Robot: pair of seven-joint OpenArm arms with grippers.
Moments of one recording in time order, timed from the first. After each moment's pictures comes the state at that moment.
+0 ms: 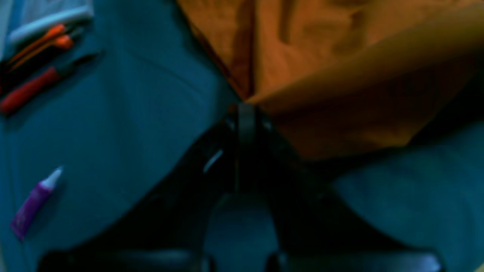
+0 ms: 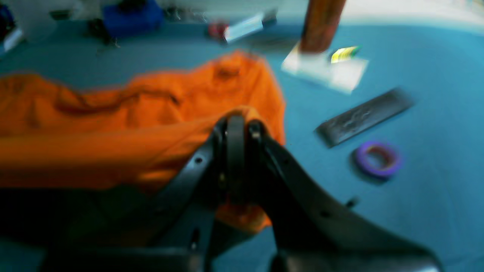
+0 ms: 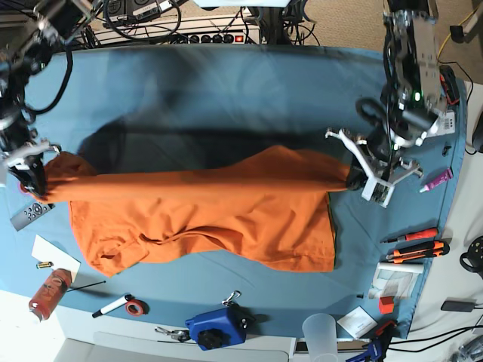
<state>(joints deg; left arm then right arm) 4.9 -11.6 -5.2 112.9 -19.4 -21.0 52.1 0.4 20.5 46.7 98.4 37.7 39.7 -54.0</state>
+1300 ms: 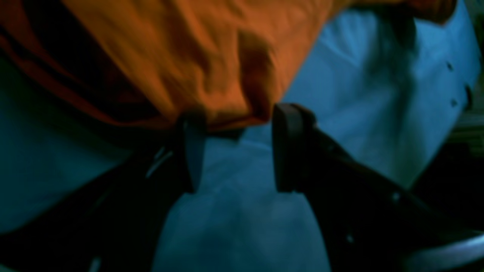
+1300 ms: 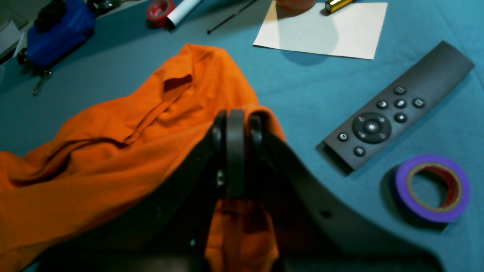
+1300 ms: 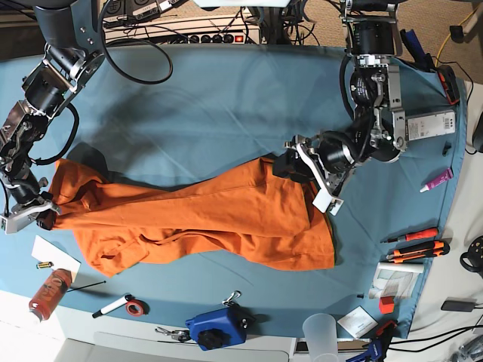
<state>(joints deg) -3.4 0.1 -5.3 92.0 -34.5 -25.4 62.0 23.8 24.8 40.1 61.8 20.6 36.1 -43.2</state>
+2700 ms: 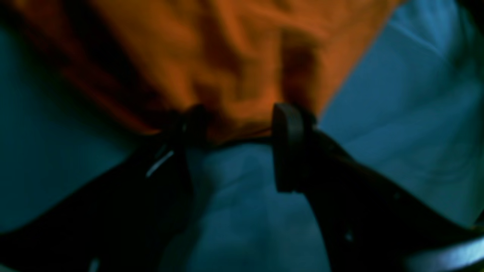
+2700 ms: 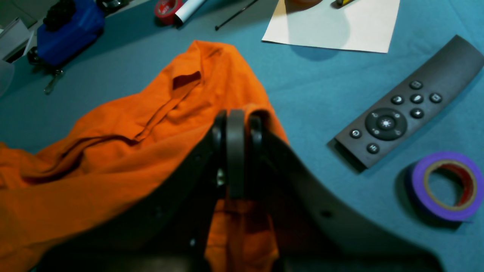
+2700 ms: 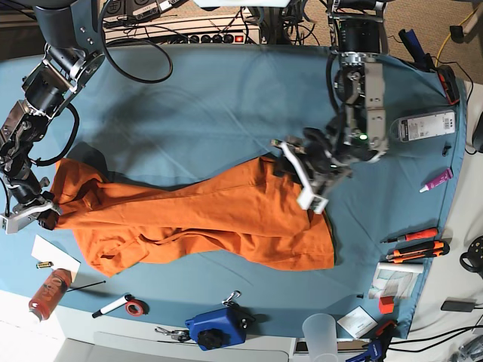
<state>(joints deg) -3.2 3.6 1.2 91.9 -18.7 -24.2 57.0 23.8 24.8 40.1 61.8 23.7 36.1 -45.1</state>
